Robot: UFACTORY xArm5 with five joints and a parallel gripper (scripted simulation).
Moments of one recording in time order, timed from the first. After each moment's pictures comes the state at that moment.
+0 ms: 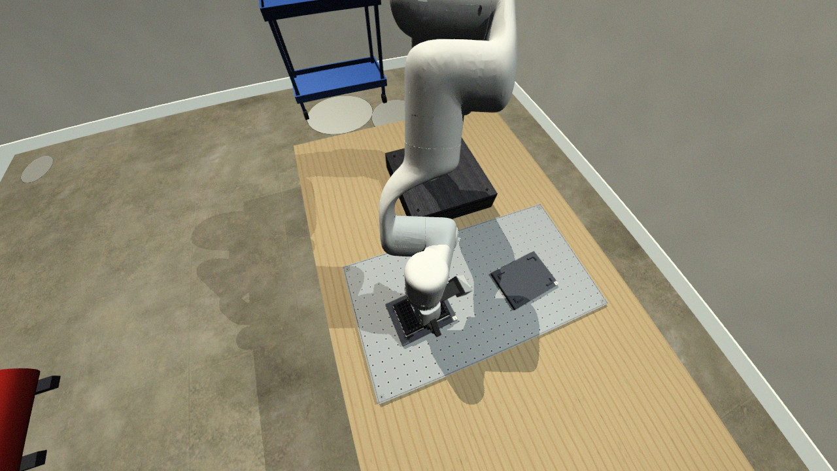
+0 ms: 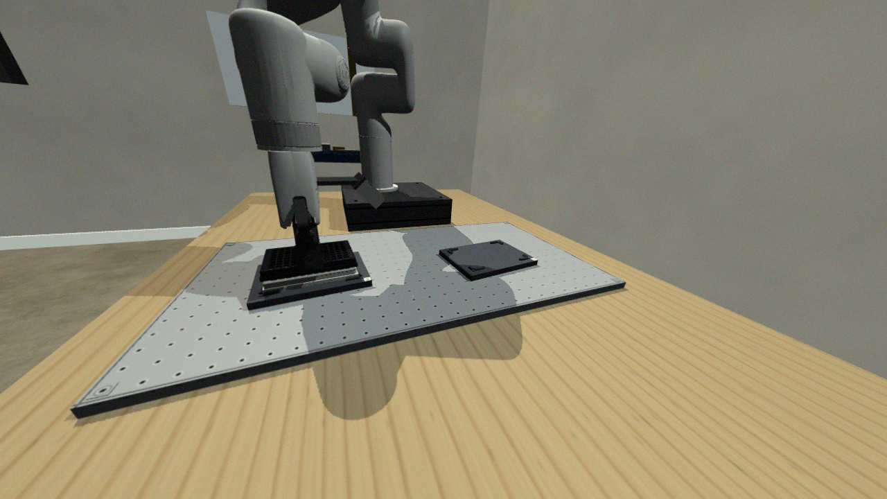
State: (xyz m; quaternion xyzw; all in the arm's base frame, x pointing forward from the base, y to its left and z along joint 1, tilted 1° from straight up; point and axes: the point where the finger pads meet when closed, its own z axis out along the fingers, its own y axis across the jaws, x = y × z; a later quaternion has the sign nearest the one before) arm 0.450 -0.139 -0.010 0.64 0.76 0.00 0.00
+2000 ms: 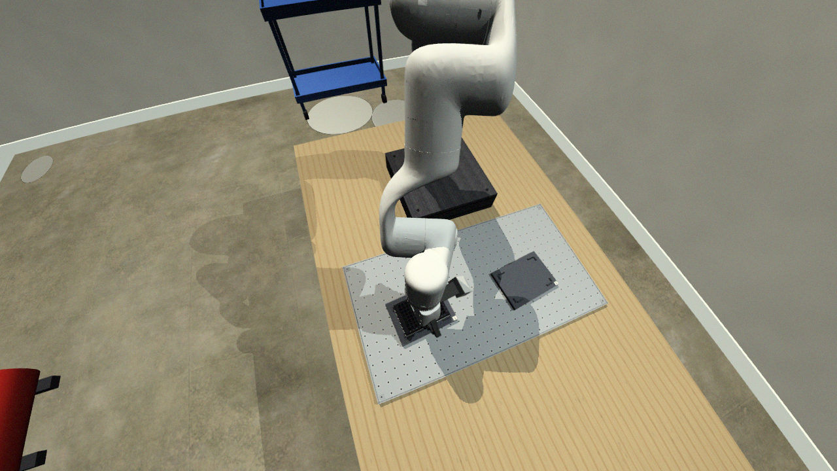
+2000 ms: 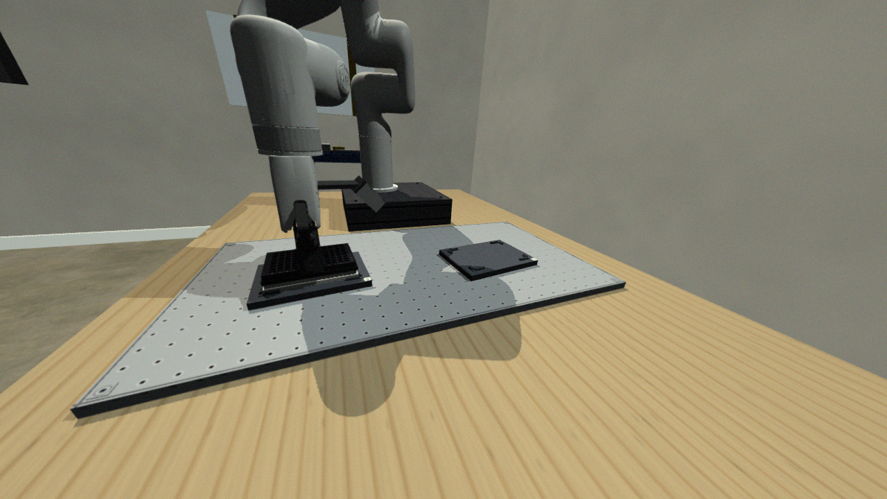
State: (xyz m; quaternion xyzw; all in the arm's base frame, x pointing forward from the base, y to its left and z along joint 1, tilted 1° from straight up) arm 0.450 -0.139 -0.015 0.64 0.76 0.00 0.00
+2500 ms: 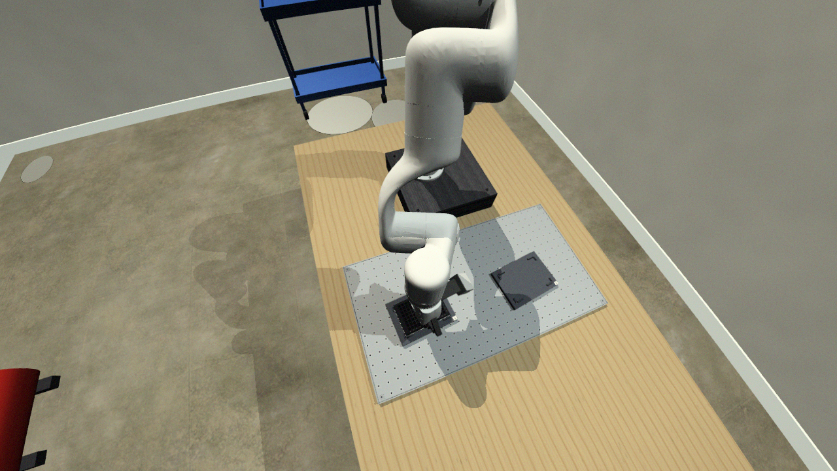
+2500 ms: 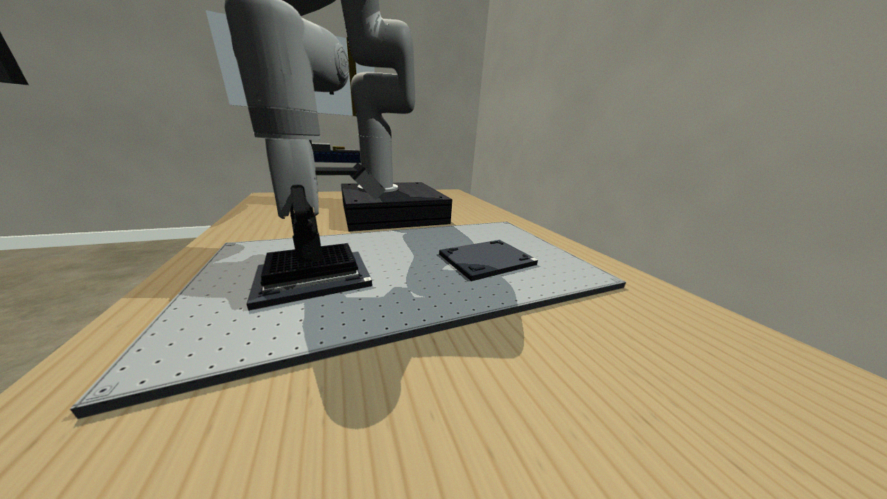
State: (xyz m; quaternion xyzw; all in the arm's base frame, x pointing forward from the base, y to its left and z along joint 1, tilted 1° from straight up) arm 0.450 -0.139 0.004 0.64 0.76 0.00 0.00
